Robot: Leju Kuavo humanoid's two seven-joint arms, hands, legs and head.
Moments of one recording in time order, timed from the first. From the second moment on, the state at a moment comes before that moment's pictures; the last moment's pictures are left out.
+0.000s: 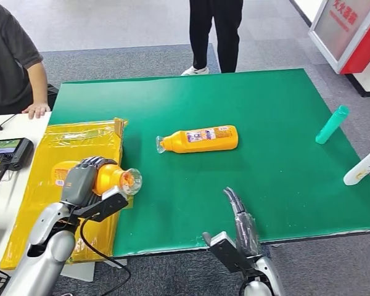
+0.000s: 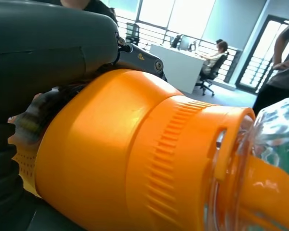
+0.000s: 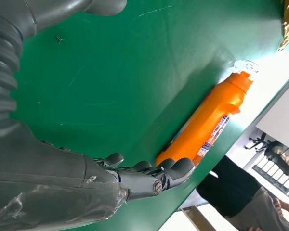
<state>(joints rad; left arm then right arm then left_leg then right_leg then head) -0.15 0.09 -0.26 -1.50 -0.95 0.05 -0.06 0.13 0.11 0.35 -1.41 0.65 -0.35 -0.28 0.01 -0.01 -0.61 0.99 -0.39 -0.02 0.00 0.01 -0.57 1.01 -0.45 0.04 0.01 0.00</state>
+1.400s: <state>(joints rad) -0.33 0.04 -0.32 -1.03 -1.04 0.03 0.04 0.09 0.12 0.35 -1.37 0.62 -0.30 -0.28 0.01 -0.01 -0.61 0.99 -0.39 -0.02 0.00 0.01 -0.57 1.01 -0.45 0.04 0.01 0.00</state>
